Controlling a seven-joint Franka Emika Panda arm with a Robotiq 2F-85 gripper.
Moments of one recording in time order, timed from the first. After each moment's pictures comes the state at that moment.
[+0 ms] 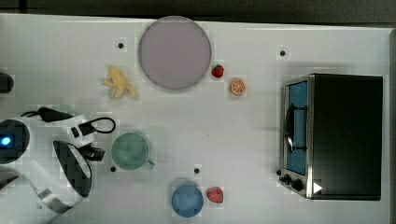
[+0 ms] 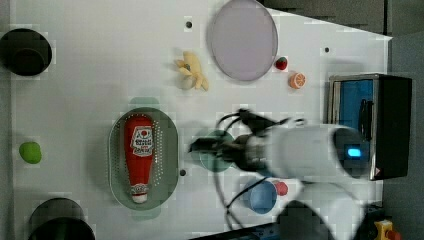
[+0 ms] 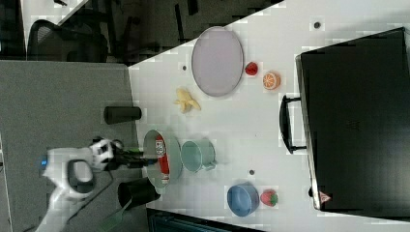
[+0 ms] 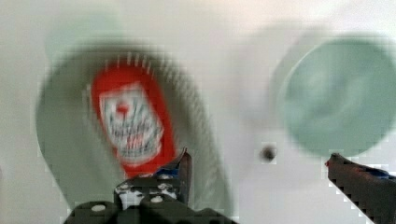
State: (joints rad) arm -0.13 0.16 0.76 -2.16 -0.01 0.67 0.17
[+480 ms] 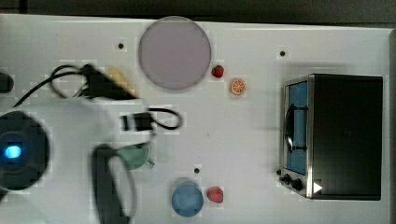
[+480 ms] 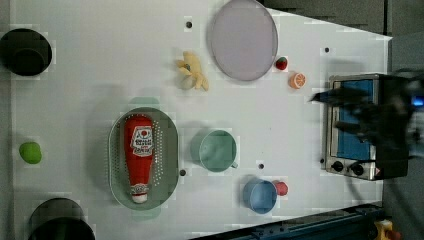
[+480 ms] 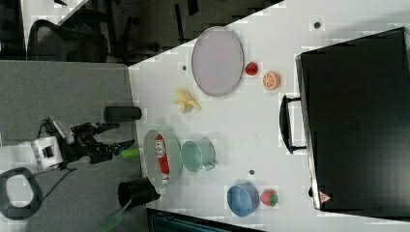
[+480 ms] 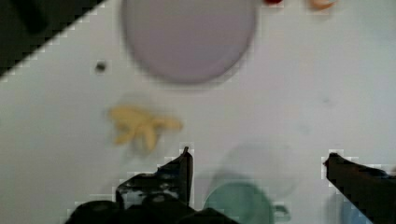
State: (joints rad) arm -0.27 -0.20 0.56 -2.05 0.01 0.43 0.18
